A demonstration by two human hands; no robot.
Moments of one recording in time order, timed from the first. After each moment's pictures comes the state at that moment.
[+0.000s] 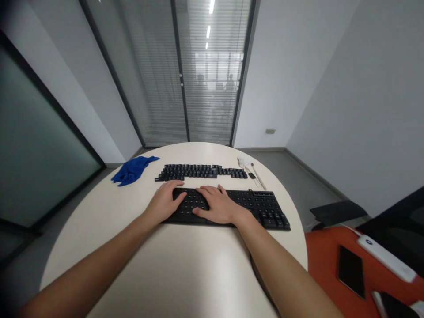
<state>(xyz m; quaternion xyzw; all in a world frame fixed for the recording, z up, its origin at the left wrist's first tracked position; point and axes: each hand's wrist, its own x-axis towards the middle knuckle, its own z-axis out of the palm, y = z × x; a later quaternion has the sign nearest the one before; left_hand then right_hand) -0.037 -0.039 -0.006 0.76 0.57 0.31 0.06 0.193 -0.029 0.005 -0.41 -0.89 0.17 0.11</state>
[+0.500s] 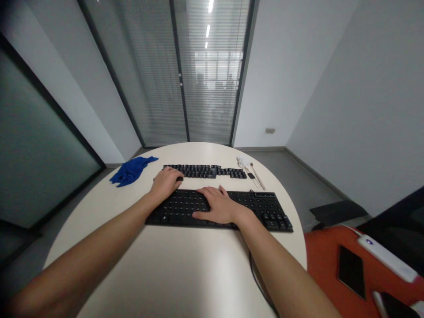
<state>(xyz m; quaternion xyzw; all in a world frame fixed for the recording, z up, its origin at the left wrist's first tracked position) -0.047 0.030 0.009 0.81 0.57 0.15 -0.03 0.205 -0.025 0.009 -0.40 -0.89 0.21 0.11</state>
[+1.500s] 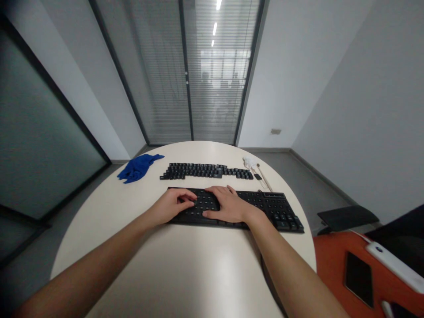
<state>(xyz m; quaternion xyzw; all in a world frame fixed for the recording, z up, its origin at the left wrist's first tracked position) -0.041 -0.050 0.015 0.73 0.49 0.31 0.35 0.203 -0.024 0.015 -0.41 -0.88 0.22 0.11</state>
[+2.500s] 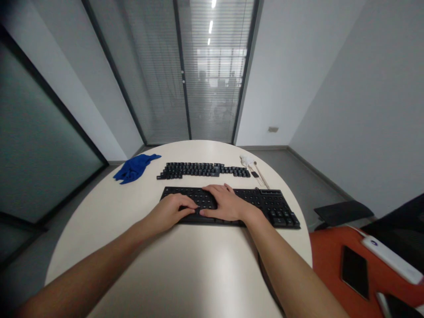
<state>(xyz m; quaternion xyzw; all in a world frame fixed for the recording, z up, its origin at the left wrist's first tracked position) -0.031 -0.064 0.015 0.83 0.46 0.22 0.22 0.207 -0.025 0.012 -0.40 -0.89 0.20 0.11</state>
